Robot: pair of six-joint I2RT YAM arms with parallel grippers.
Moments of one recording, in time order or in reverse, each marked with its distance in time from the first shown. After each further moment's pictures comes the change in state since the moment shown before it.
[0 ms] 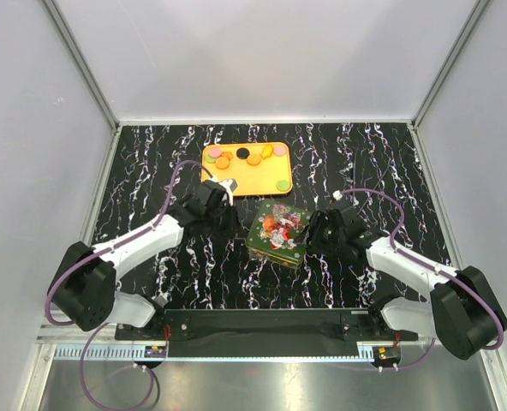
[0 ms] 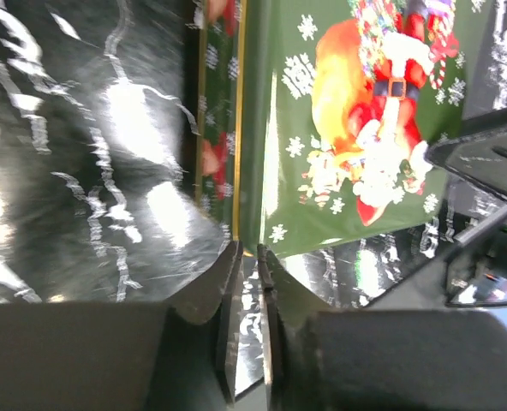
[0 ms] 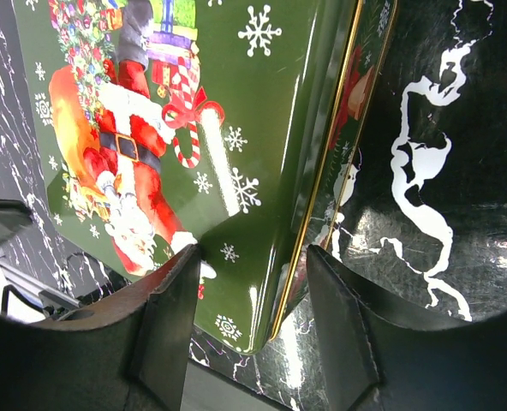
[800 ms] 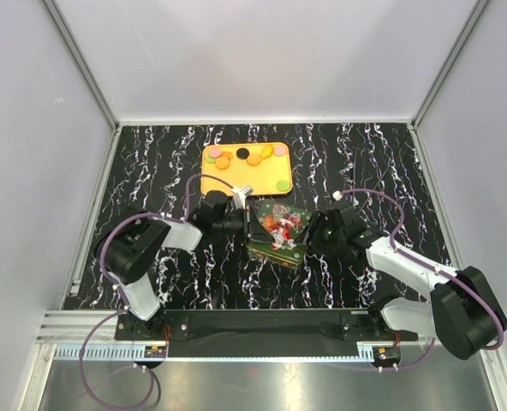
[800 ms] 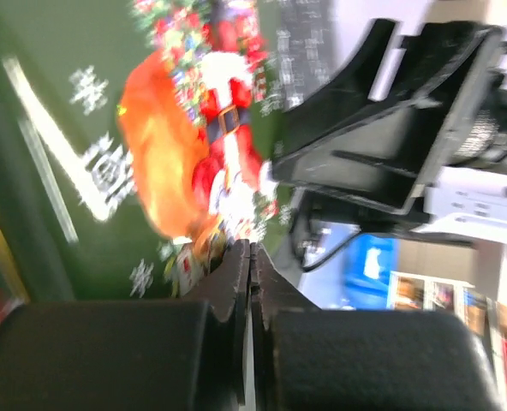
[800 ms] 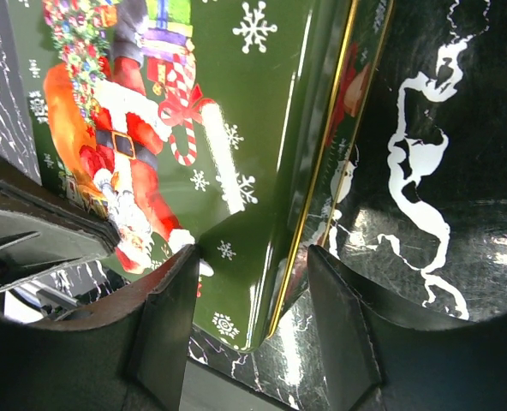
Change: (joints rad) left arm 0.032 0.354 -0.185 0.918 0.541 -0.334; right arm 0.000 0.000 0.004 -0.014 -0.002 -0.003
